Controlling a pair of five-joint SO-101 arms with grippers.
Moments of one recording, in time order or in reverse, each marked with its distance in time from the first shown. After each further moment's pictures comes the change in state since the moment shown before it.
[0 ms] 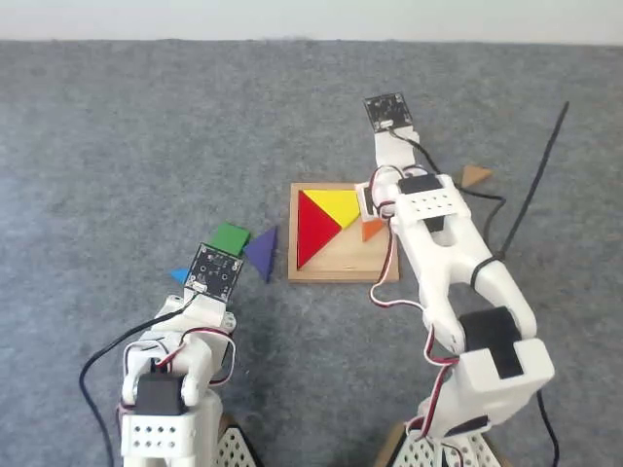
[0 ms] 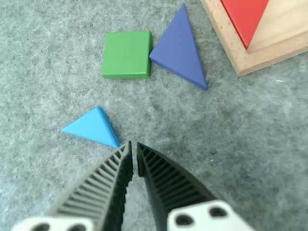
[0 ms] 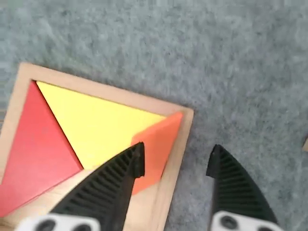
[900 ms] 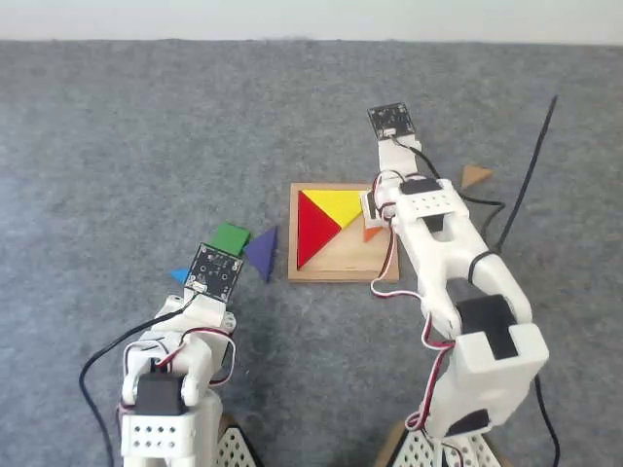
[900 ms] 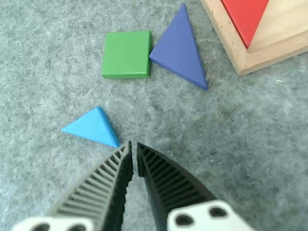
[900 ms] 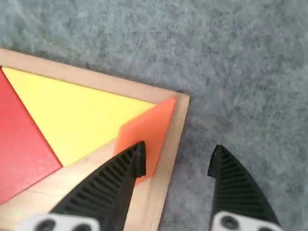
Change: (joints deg) left arm 0.0 0.0 0.0 0.0 0.0; right arm 1.1 5.5 0.3 -0.6 0.0
